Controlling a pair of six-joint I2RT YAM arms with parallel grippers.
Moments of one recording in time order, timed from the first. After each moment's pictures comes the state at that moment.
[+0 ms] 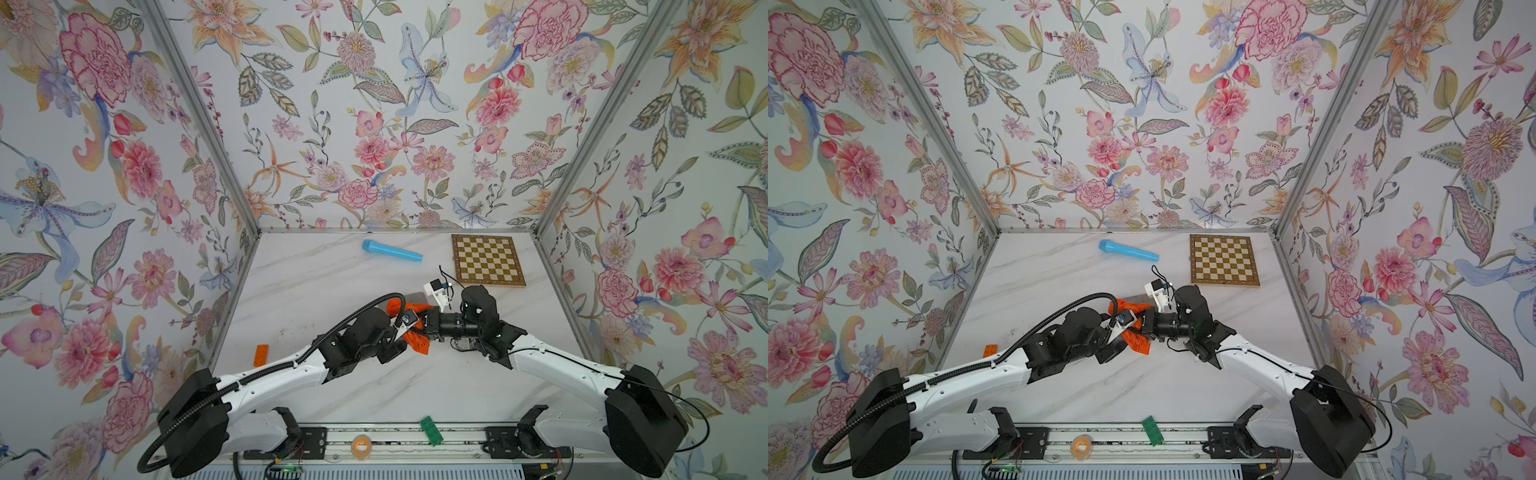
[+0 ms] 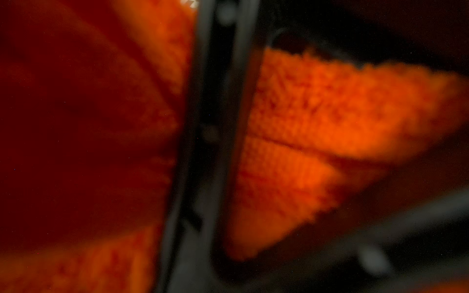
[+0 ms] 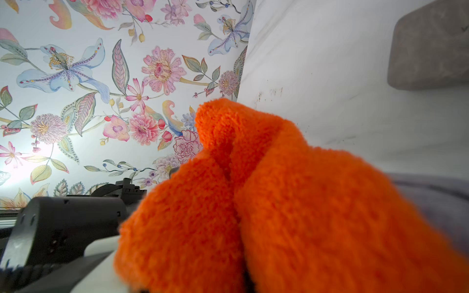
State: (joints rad) left arm -0.94 1.24 0.74 -0.14 -0.07 0.24; right arm 0.68 1.29 0.67 0.26 -0.72 1.08
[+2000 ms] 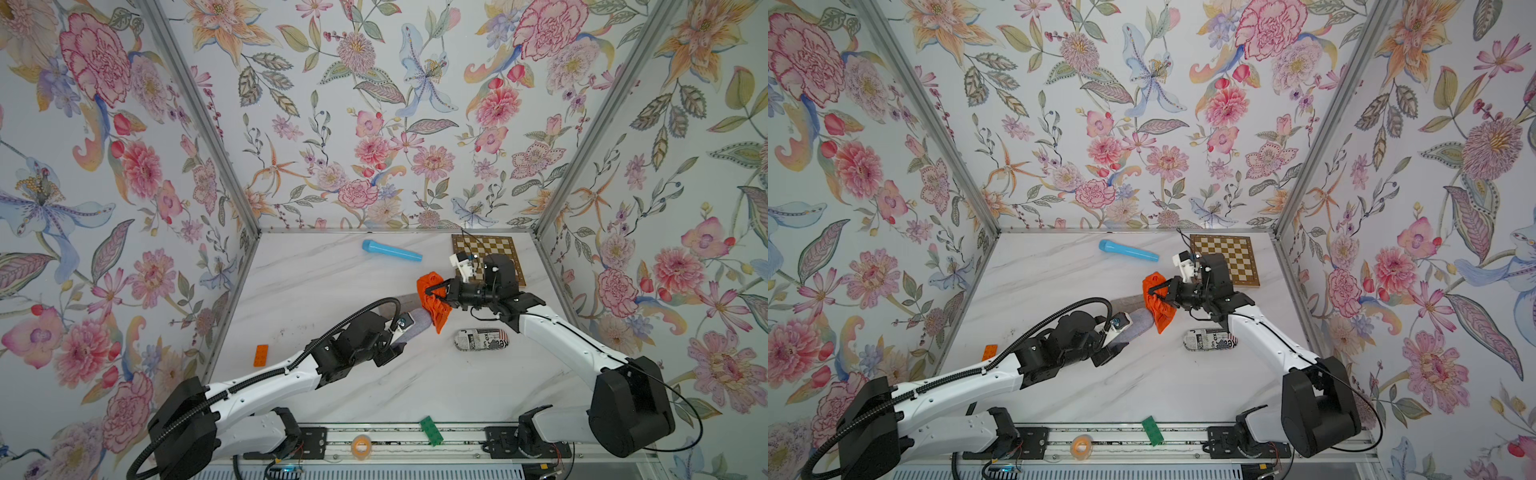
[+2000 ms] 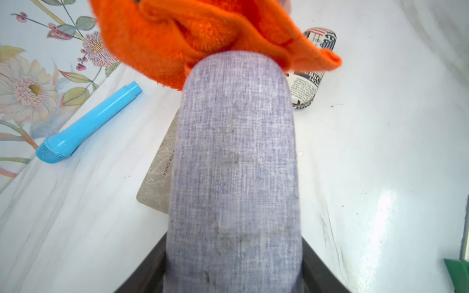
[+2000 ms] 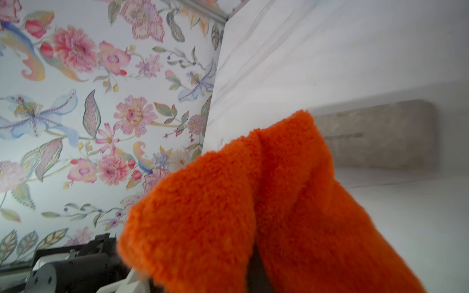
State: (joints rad) left arm -0.94 1.17 0.71 -0.13 -0.07 0.25; right arm 0.33 1.35 0.95 -0.16 -0.77 0.74
